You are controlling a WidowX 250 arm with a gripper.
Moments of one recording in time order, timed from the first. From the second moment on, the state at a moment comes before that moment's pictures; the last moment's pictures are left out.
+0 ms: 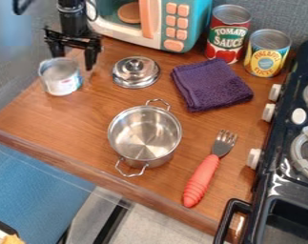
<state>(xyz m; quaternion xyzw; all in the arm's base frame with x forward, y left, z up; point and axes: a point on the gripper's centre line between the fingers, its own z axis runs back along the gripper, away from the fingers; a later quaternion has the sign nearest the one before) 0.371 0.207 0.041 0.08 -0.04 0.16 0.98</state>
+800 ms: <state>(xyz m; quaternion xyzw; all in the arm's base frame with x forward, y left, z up) 0.298 0.160 0.040 0.04 0.00 0.16 0.99</state>
